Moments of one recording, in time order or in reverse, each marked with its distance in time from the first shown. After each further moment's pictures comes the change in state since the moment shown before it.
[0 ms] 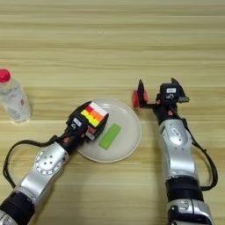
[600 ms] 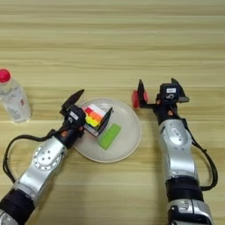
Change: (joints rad) left arm 0.002 0.002 0.035 -0.117 -0.022 -0.012 0.015; right arm 0.000 0.000 0.000 0.000 0.000 0.000 0.000
